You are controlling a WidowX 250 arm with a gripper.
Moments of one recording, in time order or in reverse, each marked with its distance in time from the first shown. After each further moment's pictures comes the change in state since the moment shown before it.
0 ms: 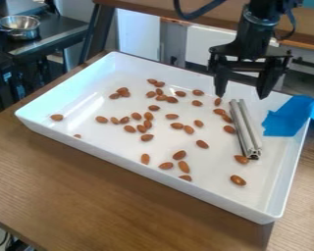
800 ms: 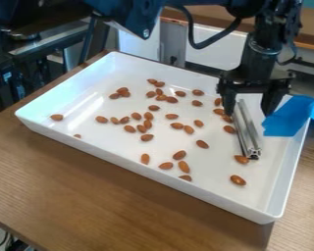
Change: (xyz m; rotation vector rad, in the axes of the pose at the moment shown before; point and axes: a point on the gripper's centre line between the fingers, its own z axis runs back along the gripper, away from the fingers) arm 0.006 -0.020 -0.042 -0.025 0.002 0.055
